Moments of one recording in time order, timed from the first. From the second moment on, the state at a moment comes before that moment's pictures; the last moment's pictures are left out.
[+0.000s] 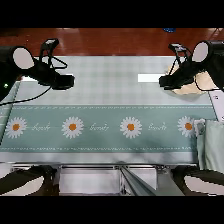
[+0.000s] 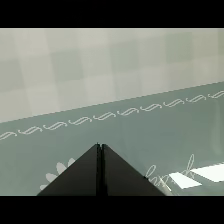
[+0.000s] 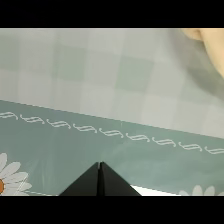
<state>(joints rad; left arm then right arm) -0.24 -1.27 1.31 1.42 -1.24 -1.64 0.14 -1.41 1.42 -1.52 1.38 1.59</state>
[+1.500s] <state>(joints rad) -0.12 -1.43 1.31 1.46 -0.97 -1.64 -0.29 -1.76 1.42 -1.64 0.77 1.82</state>
